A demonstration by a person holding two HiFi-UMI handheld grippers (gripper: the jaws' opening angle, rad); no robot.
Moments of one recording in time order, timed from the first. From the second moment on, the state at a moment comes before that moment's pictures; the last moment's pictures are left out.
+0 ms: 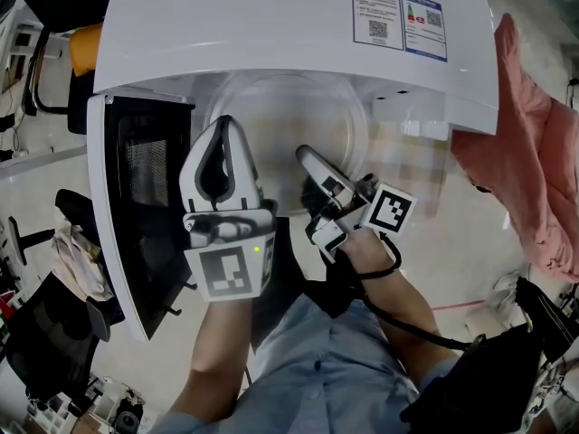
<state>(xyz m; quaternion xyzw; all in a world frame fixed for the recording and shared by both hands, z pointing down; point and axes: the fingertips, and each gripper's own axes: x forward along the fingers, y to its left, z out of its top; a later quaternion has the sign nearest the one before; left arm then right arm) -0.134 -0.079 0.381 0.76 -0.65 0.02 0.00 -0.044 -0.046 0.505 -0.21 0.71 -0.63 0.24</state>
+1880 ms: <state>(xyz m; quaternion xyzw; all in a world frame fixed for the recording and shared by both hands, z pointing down) -0.088 -0.053 0.187 0.79 -0.61 -0.01 -0.07 -0.001 -0.010 0.327 -0.16 0.74 -0.60 0.25</state>
